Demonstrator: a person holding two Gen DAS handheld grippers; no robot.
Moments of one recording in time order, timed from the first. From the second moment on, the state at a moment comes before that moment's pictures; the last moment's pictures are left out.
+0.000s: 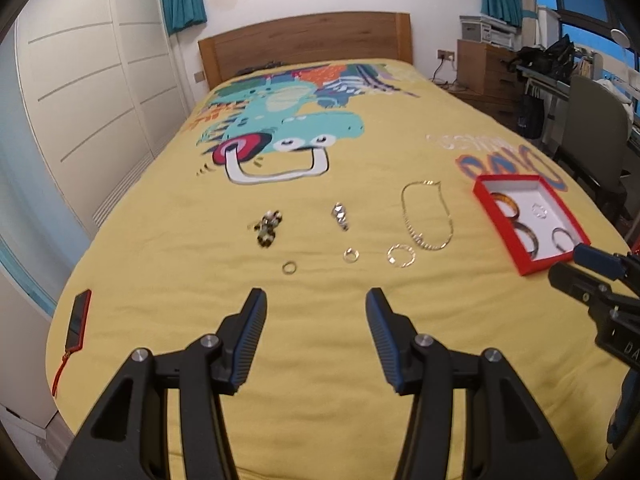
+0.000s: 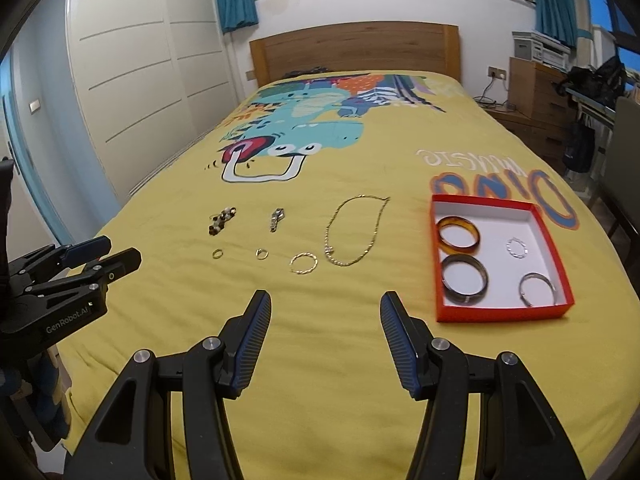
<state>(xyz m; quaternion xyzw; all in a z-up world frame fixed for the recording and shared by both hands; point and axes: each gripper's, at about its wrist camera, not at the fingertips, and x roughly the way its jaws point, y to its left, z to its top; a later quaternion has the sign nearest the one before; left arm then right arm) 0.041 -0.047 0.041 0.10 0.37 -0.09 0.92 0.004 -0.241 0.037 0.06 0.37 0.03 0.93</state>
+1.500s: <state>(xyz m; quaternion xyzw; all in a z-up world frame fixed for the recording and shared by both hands) 0.236 -0.011 -0.118 0.03 0.48 -0.10 0.87 0.194 -0.199 -0.112 0.06 0.48 0.09 0.87</state>
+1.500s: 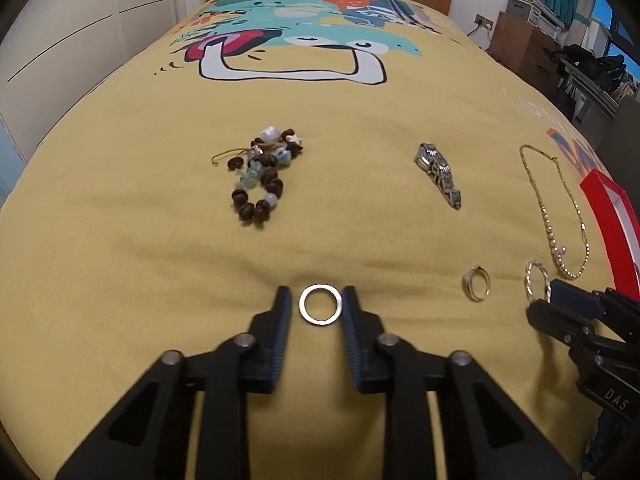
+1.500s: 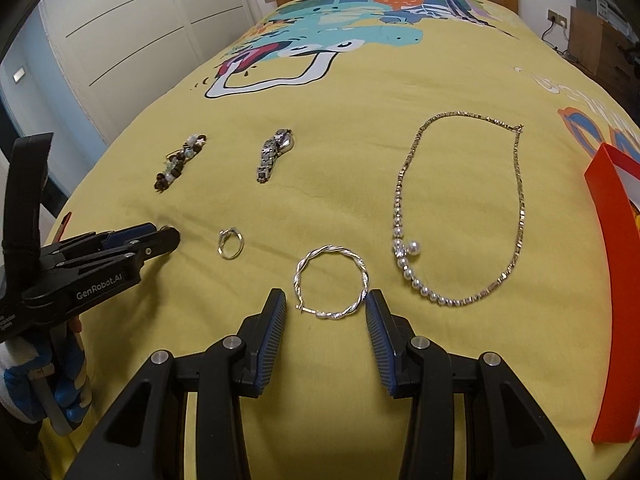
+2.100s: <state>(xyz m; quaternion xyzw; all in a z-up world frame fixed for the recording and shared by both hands) 0.195 -0.036 -0.071 0.05 0.45 -0.12 0.88 0.160 -0.217 -0.065 0.08 0.43 0.07 0.90</state>
